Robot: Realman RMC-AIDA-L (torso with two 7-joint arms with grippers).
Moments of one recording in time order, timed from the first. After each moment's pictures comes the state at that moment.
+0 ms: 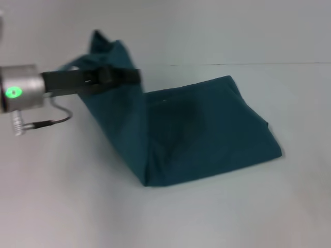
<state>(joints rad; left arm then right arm) -0.67 -2.13 0.62 0.91 2.05 1.51 -2.34 0.35 1.87 -0.42 -0.53 -1.84 -1.64 2.17</state>
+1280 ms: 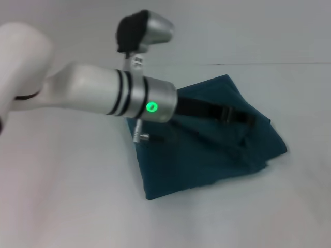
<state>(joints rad) -0.85 -2.17 1.30 0.74 1.87 1.08 -2.34 0.36 1.87 -0.42 -0.52 -1.92 -1.58 2.16</state>
